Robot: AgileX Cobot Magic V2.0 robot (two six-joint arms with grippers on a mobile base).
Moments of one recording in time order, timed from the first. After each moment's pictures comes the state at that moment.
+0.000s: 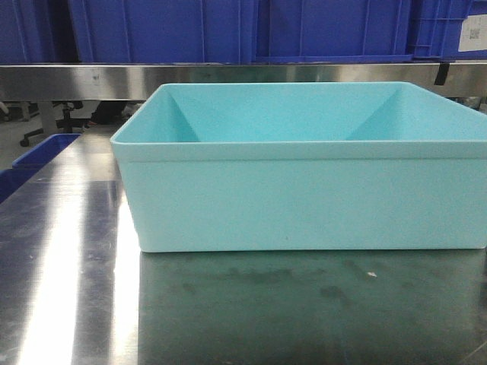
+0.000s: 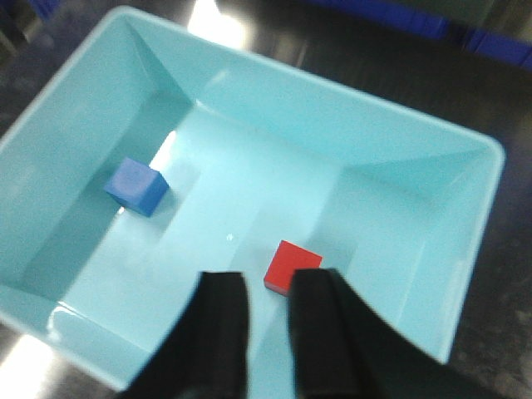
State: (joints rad) left arm -0.05 -0.01 0.01 0.01 0.13 -0.02; right arm 0.35 1.31 -1.29 0.13 0.82 -0.09
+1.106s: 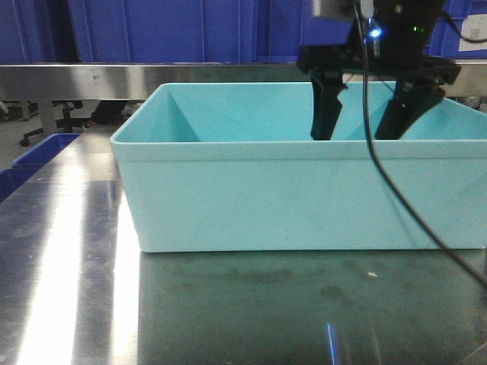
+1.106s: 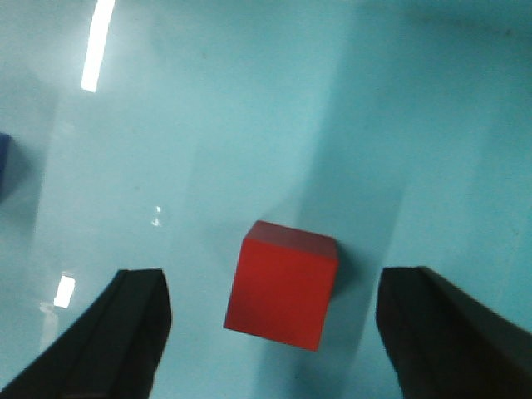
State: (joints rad) left arm -0.05 -0.01 0.01 0.01 0.13 -0.02; right arm 0.32 1.84 -1.50 0.12 0.99 0.11
